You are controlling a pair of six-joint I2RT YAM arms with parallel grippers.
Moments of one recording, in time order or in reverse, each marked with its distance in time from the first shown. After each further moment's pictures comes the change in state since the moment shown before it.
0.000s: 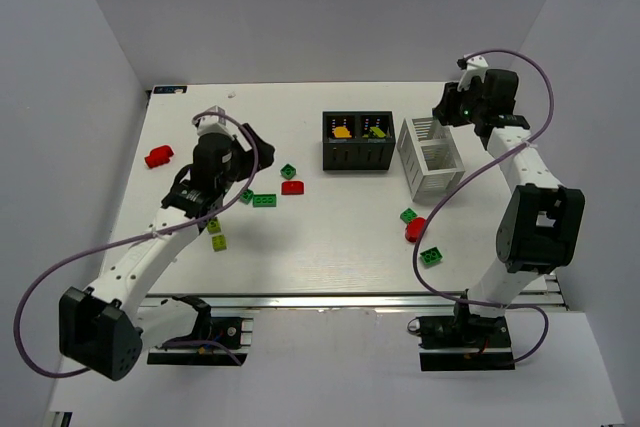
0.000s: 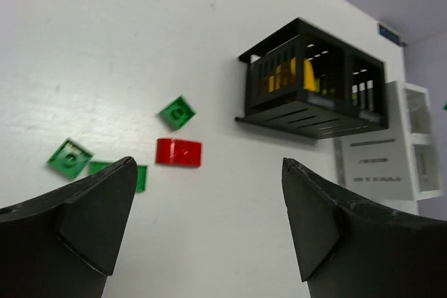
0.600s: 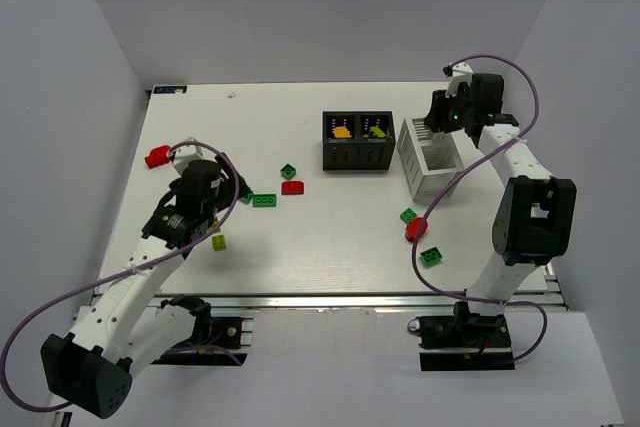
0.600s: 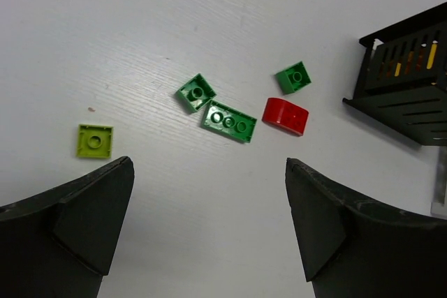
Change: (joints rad) left arm 0.012 -0.232 -0.098 -0.376 -0.235 -0.048; right arm 0.037 0.064 0.016 -0.053 0.019 -0.042
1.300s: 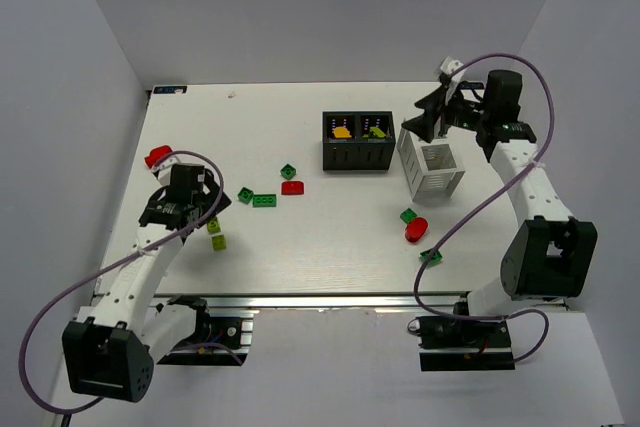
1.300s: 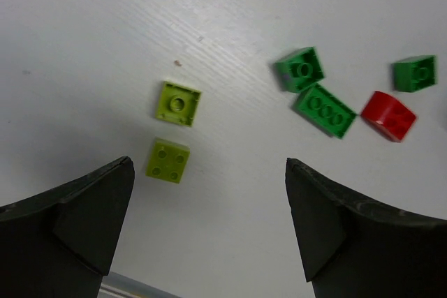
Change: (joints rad) left arm 0.212 0.064 -0.026 -0.172 0.088 -0.034; right arm 0.002 -0.214 -0.088 0.058 -0.505 -0.237
